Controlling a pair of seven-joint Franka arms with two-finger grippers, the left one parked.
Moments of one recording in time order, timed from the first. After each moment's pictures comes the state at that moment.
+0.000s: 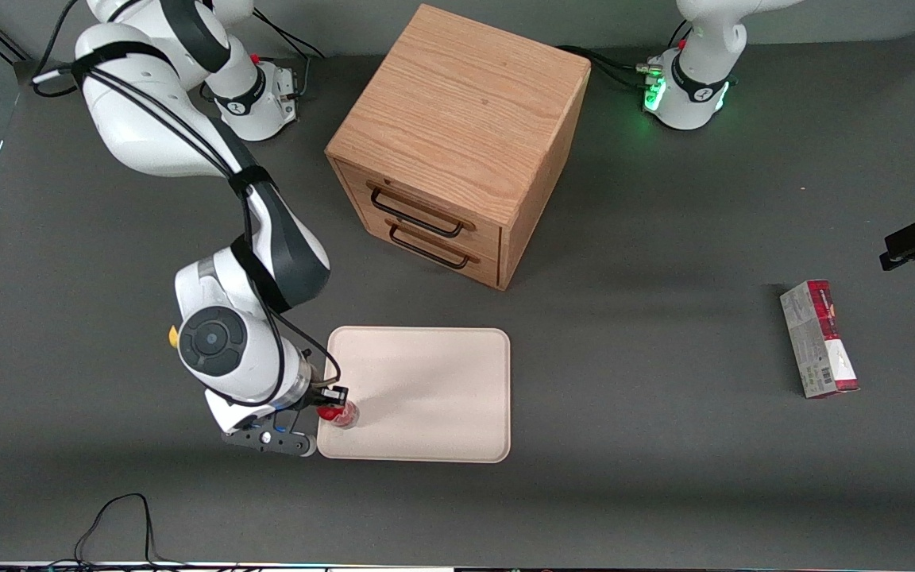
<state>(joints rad) 0.23 0.88 0.24 -0.95 -0.22 1.86 0.63</state>
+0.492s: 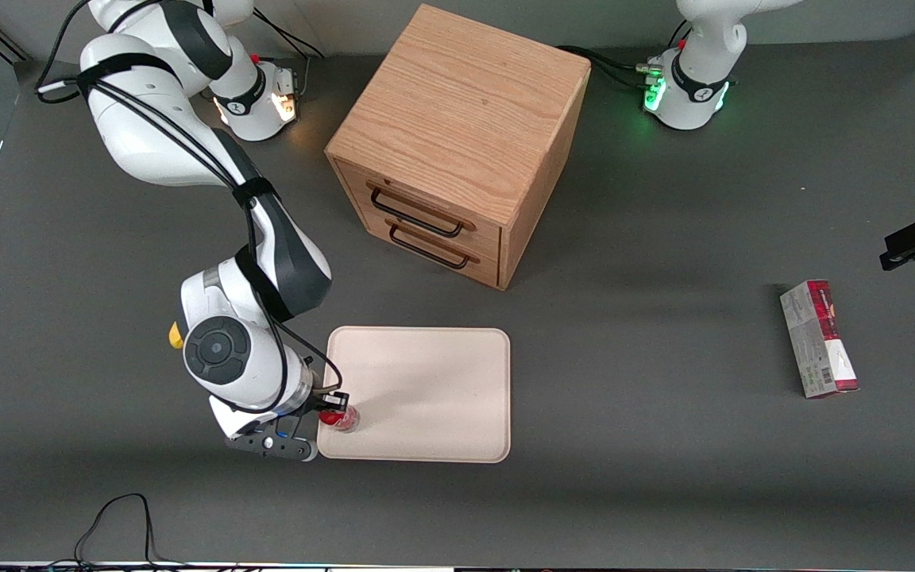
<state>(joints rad) 0.23 0.90 0.24 -0.95 -0.22 1.87 0.63</state>
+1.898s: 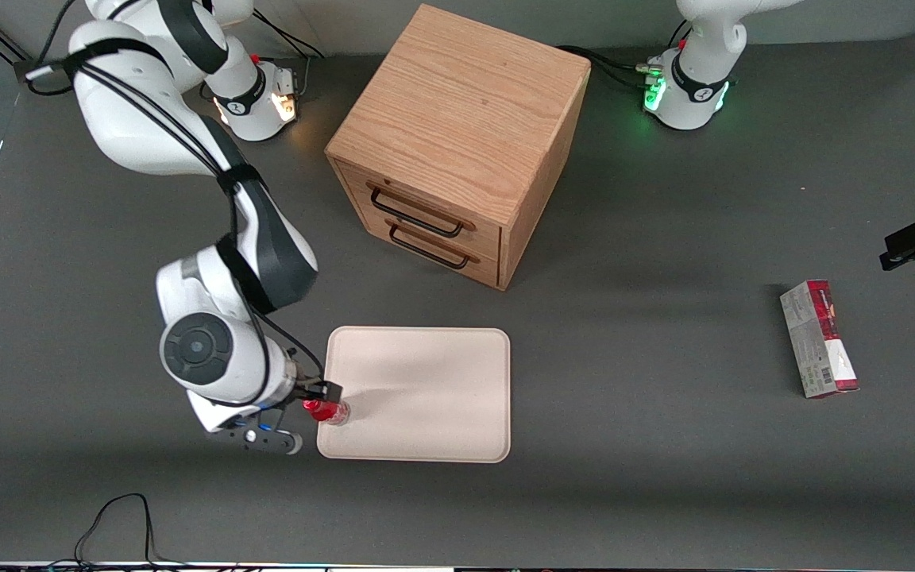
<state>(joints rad) 0.21 0.83 0.24 -0.92 -0.22 1.65 0.58</state>
